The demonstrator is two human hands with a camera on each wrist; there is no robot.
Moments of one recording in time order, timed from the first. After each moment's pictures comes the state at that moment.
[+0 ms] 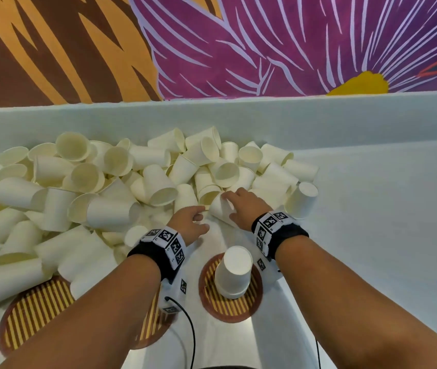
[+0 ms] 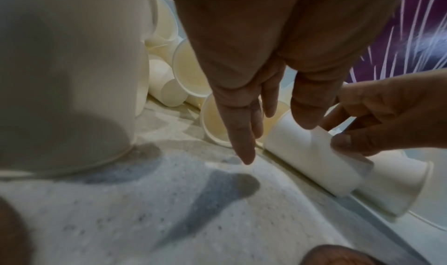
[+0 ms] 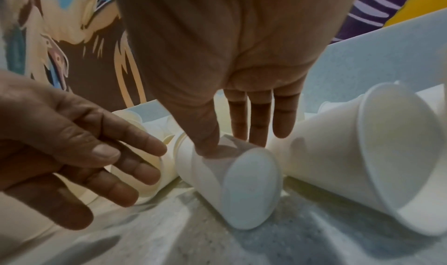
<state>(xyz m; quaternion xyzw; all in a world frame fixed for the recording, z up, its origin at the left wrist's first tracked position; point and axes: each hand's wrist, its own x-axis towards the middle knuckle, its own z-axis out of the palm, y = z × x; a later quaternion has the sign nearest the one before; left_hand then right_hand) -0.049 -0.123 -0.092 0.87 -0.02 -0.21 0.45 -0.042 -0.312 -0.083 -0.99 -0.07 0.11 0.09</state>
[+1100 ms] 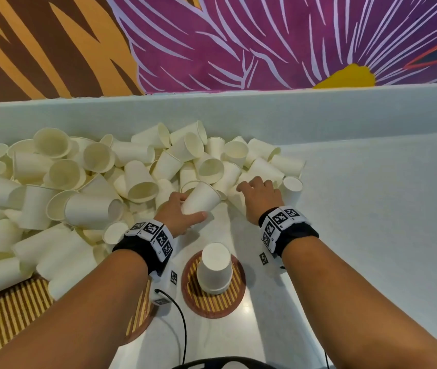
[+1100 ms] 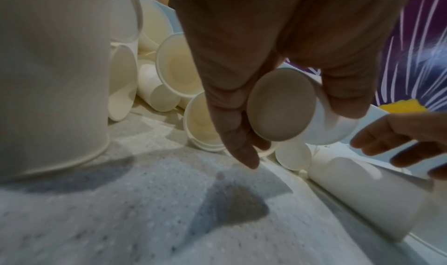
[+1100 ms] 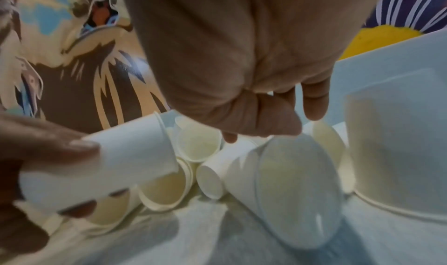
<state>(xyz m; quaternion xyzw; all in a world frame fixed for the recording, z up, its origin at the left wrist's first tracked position) -0.049 -0.142 -0.079 0.87 0.02 -0.20 0.45 -0.063 -0.360 -0.066 -1.00 0.03 0.08 0.02</state>
